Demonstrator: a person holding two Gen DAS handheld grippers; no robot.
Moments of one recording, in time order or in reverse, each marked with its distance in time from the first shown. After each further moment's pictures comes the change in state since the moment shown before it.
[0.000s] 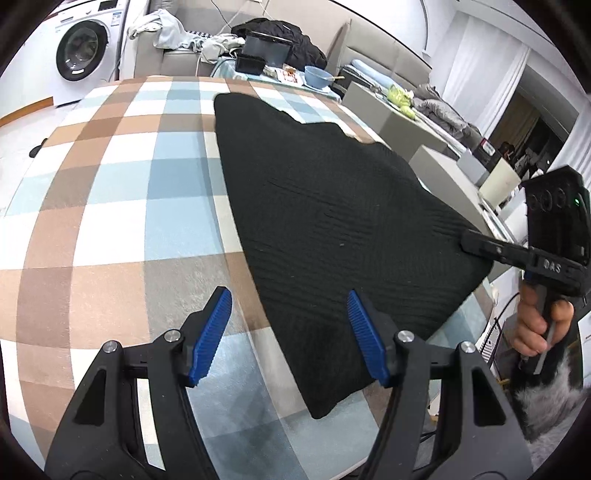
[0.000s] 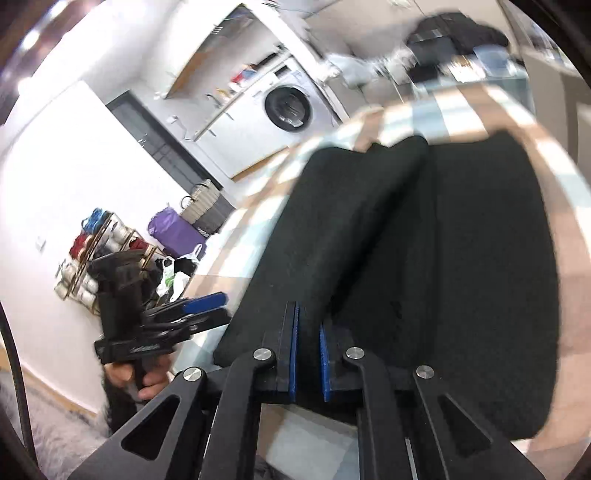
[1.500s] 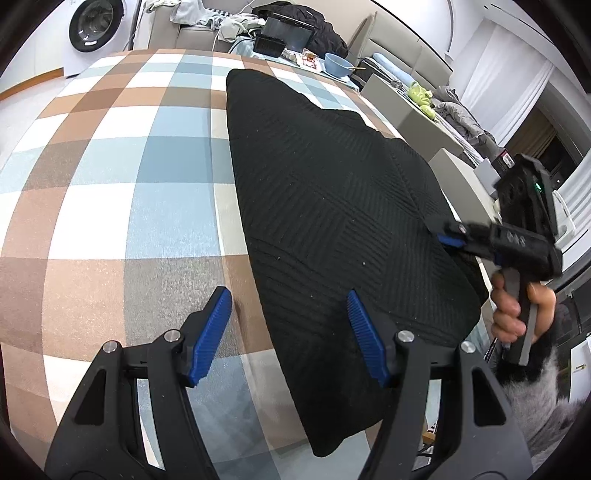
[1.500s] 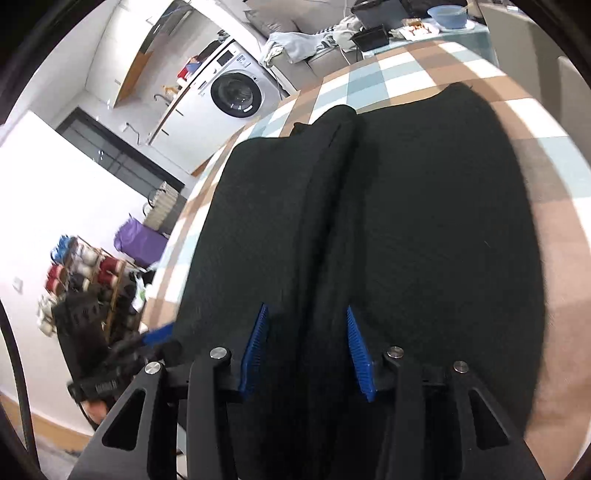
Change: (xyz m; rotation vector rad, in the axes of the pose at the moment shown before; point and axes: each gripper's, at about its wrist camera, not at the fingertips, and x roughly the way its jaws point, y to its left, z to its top) left arm 0.038 0.006 0.015 -0.081 0.063 0.018; right arm 0.075 -0.067 0.060 0.174 0.086 -0.051
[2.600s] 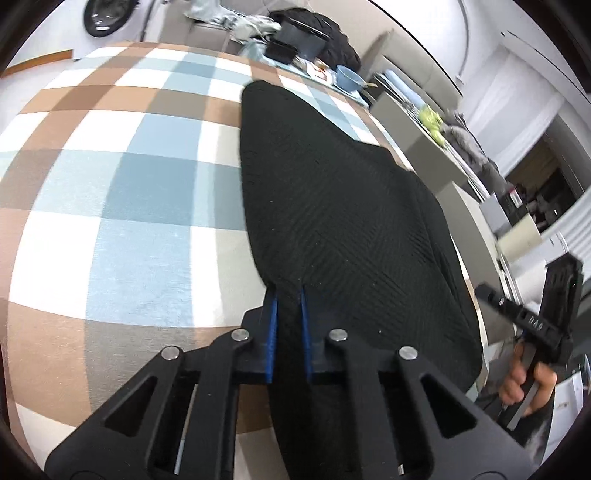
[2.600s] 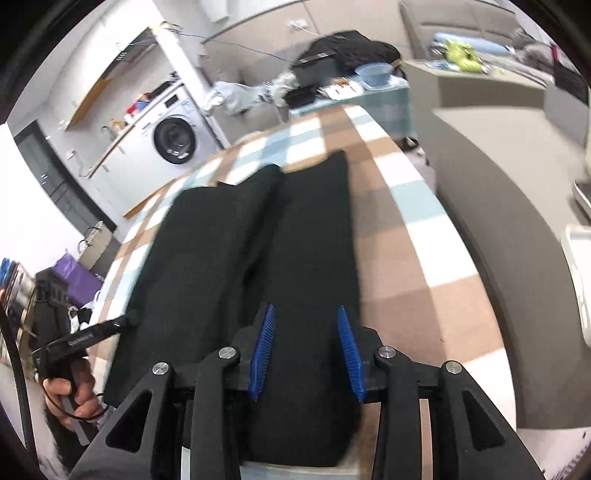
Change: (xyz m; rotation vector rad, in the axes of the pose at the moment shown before) left arm 0.035 0.002 0.038 -0.113 -0.042 -0.029; right arm -0.084 -0.028 -0.040 0.046 -0.176 -0.359
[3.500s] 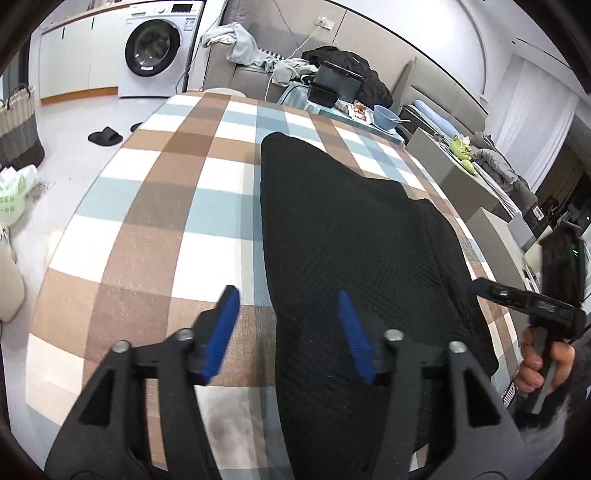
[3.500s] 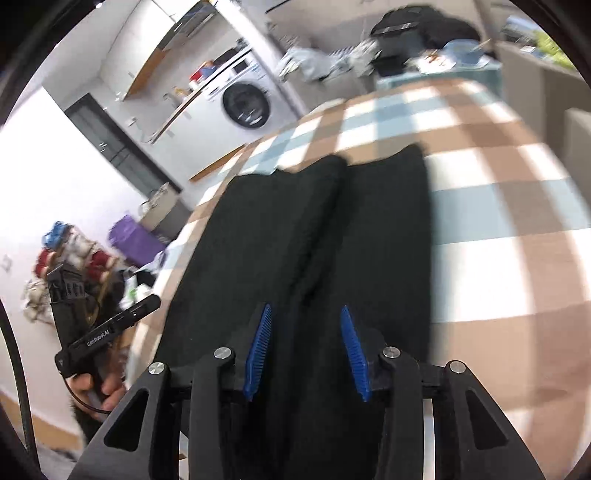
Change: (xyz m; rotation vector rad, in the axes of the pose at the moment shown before) left arm -0.097 0.055 -0.013 0.028 -0.152 0.173; right arm 0.052 0.112 0.001 -0.132 0.138 0.321
